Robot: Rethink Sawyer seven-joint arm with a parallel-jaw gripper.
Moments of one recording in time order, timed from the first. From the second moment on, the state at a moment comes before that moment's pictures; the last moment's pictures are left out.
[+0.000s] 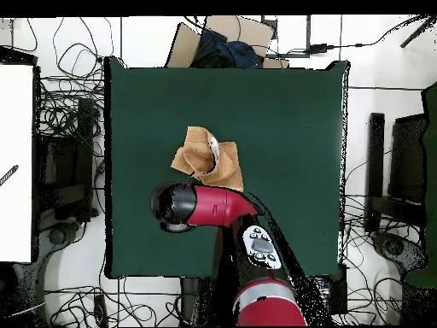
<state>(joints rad) -0.19 -0.66 0.13 1.91 0.02 0.60 1.57</state>
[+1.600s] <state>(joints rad) -0.12 -0.59 0.05 1.91 0.03 0.49 1.57</state>
